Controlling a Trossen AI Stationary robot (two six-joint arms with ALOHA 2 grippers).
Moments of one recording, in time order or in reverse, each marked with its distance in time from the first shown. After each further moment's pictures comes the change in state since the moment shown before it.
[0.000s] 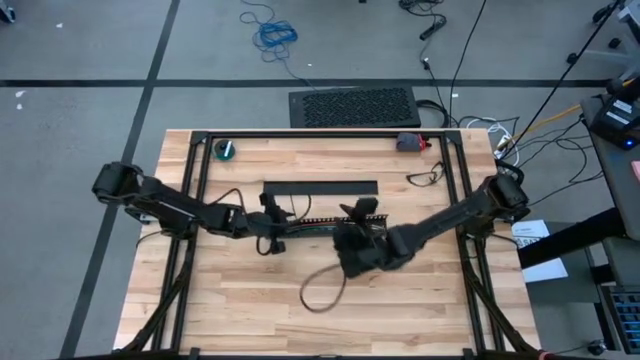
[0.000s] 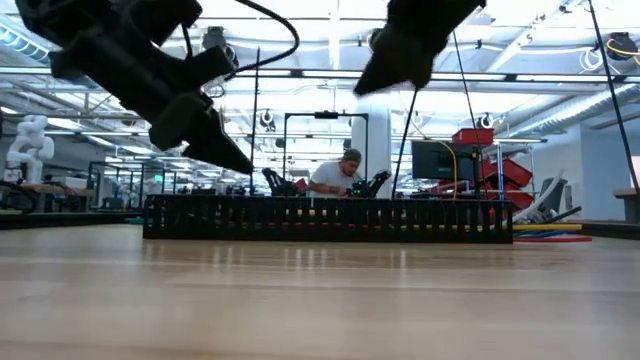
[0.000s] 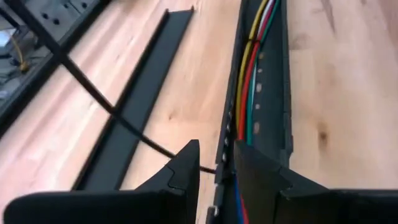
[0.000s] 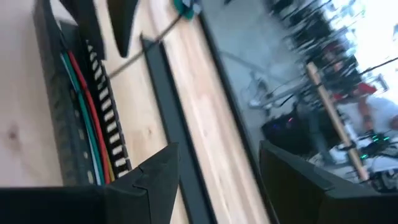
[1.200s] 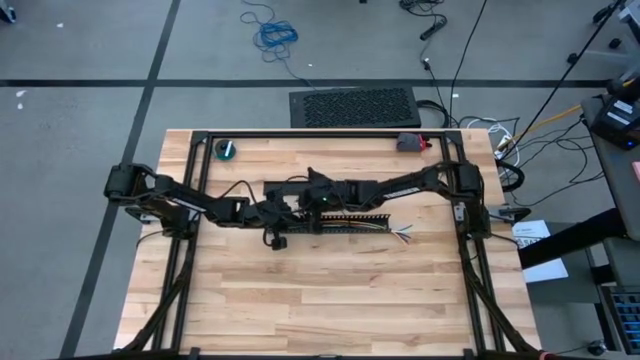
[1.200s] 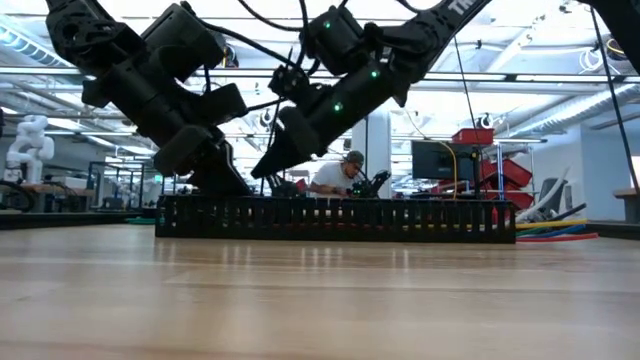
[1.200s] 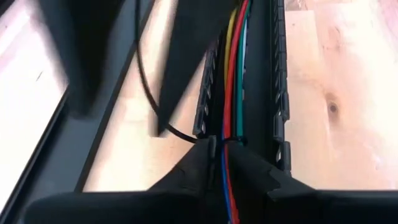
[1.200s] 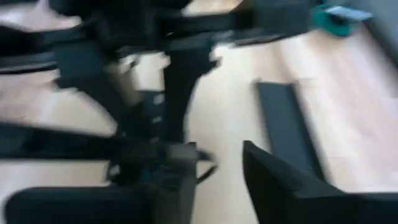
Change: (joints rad) left arm 0.149 0.170 -0.005 0.032 0.260 0.026; right arm -0.482 0.281 0.032 0.639 -1.001 -0.239
